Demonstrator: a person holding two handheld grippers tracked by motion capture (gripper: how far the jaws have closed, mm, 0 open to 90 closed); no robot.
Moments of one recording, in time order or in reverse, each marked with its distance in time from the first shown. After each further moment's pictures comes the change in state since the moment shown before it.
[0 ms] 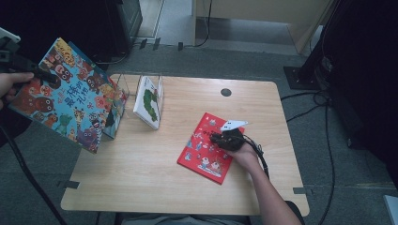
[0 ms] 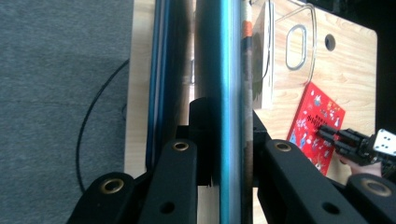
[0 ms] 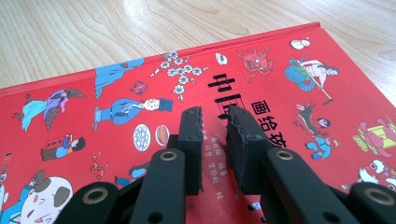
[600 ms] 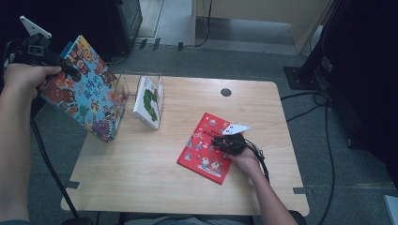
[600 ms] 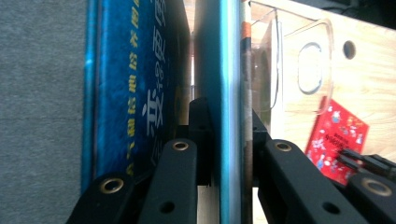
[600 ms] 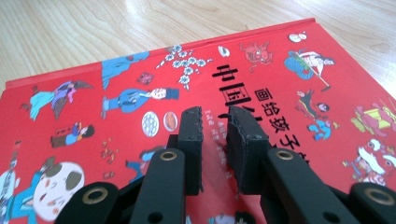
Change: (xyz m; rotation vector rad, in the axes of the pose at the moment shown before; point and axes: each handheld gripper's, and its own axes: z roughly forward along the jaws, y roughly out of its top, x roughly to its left) left arm -0.021 0.035 0.051 0.020 0.057 0.058; right arm 0.008 -0.012 -0.008 -0.029 -0.029 0.003
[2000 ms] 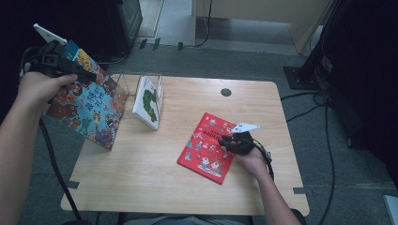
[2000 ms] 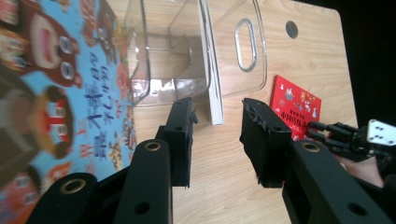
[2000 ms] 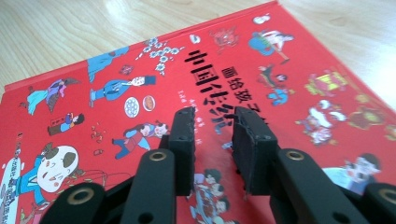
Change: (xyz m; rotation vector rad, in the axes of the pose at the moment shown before) left arm -0.047 -0.041 0.008 -0.034 -0.149 0.115; right arm -0.015 -0.005 -0.022 0.008 -0.024 0.103
